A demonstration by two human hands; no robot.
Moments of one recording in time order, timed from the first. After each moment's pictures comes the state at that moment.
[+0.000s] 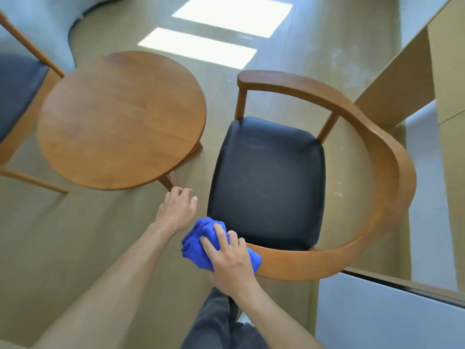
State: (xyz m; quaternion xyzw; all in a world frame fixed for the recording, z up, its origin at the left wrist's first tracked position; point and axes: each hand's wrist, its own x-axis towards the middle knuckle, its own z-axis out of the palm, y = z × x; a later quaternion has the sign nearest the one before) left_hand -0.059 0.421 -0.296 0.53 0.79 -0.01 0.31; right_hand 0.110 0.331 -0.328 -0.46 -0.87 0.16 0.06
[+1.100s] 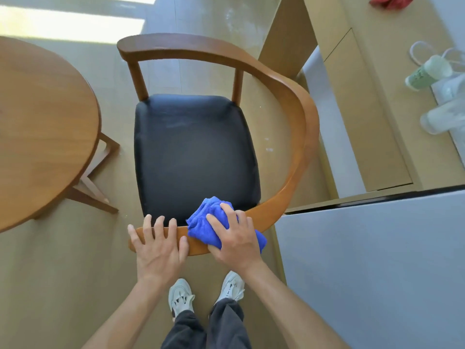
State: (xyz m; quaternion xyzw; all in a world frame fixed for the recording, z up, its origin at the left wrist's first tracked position) left_hand 0.029 0.328 -0.348 0.77 0.62 -0.06 0.12; right_hand 0.211 0.311 -0.341 -0.65 -0.75 0.05 0.12
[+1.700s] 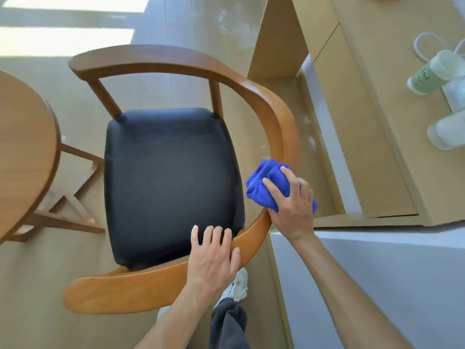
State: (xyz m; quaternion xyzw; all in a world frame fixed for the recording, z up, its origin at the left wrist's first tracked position) left_hand 0.219 0.365 -0.350 0.83 0.52 -0.05 0.18; right_hand 0.437 0.404 -0.358 -0.68 -0.71 -0.10 0.16
